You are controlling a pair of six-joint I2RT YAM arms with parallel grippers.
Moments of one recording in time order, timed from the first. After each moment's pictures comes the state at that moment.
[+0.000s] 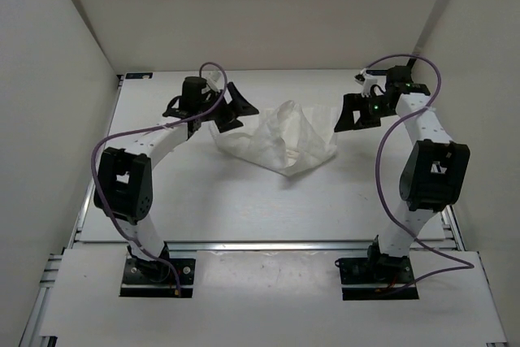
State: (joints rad) left arm -0.27 1.74 1.25 -0.04 0.56 -0.84; right arm -0.06 1.82 1.54 -0.88 -0.69 -0.27
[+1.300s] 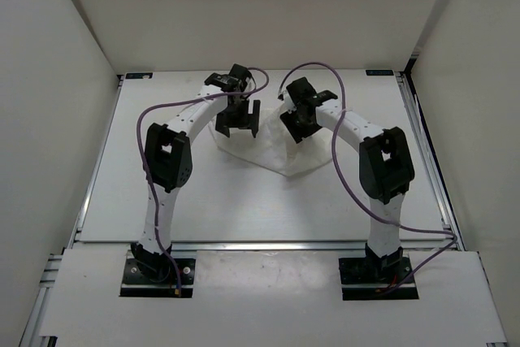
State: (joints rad) left arm -0.48 2.24 2.08 -1.06 0.03 -0.36; right arm 0.51 1.99 1.63 -0.76 0.09 -0.14
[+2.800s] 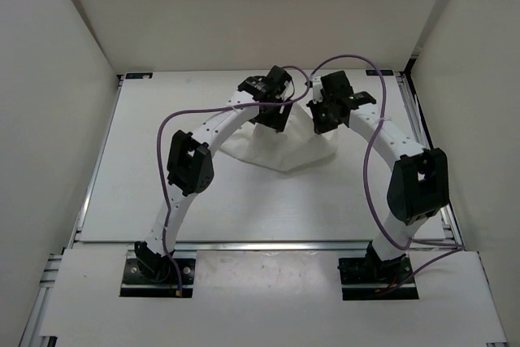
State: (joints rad) left arm -0.67 2.34 2.30 -1.03 -0.20 -0.23; right arm 0.38 1.73 1.45 -0.68 -0.09 -0.07
